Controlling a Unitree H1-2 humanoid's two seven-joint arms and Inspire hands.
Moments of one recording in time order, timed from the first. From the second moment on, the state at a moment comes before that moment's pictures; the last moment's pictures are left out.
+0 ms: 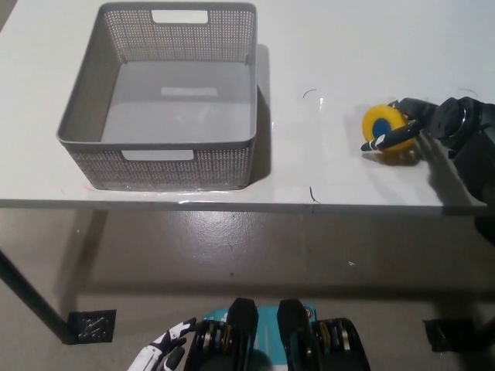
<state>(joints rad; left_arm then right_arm) 0.21 0.22 -0.17 -0.07 0.17 -0.20 -0.17 -1.19 -0.29 0.49 1.34 -0.50 0.10 0.36</state>
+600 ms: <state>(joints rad) 0.19 0.22 -0.17 -0.07 0.17 -0.19 -0.17 -1.14 -0.26 0.43 1.36 -0.48 0.06 0.07</state>
